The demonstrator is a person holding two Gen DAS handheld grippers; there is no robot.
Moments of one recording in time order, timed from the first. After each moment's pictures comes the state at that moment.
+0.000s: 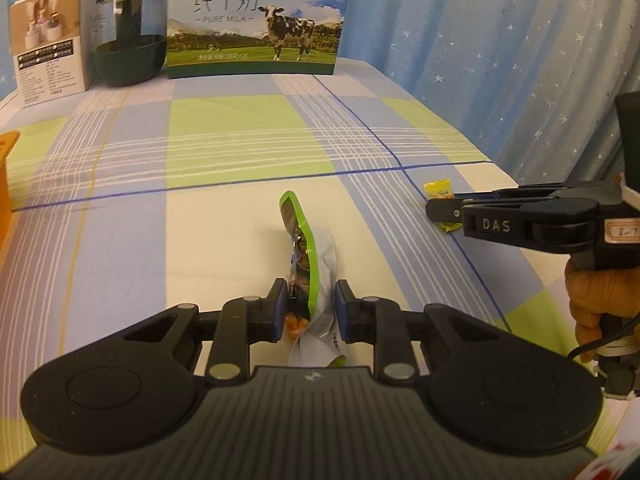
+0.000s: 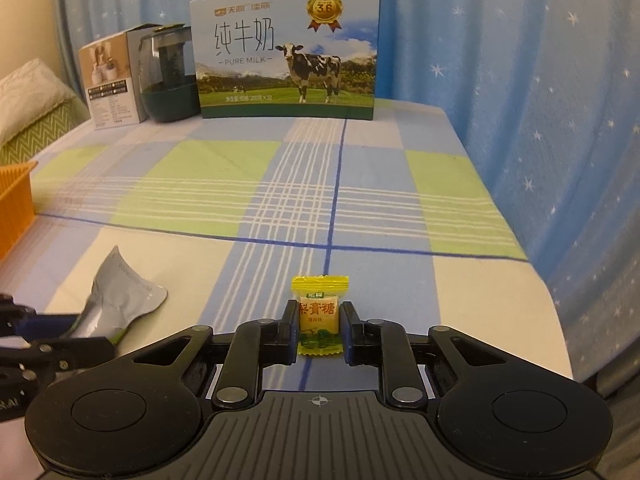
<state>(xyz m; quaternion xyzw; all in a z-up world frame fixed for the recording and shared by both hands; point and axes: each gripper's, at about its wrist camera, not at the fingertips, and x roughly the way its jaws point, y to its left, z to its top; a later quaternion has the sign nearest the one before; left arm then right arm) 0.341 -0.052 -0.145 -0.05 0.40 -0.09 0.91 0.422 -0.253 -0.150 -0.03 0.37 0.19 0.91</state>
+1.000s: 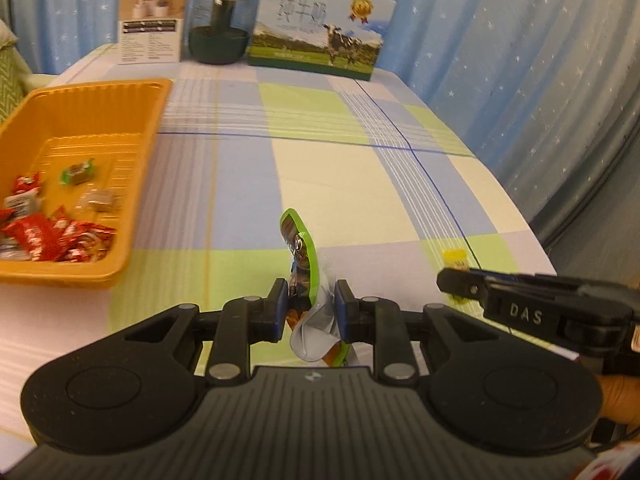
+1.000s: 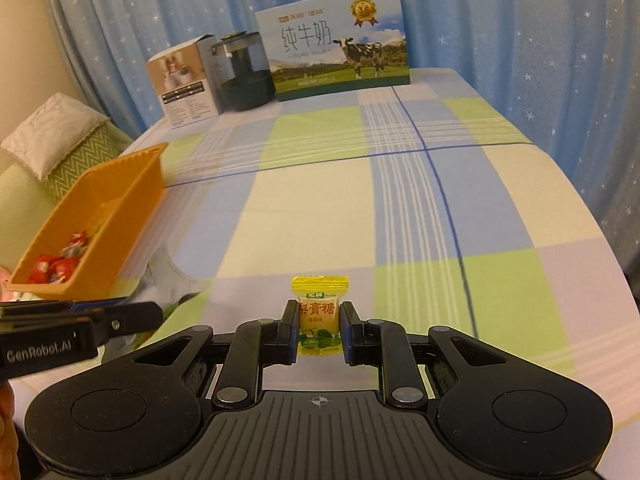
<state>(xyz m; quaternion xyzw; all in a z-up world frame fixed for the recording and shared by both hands) 0.189 0.025 -0.080 -0.10 0.41 -0.05 0.91 0.230 -0.198 -0.095 0.06 0.40 0.19 0.89</state>
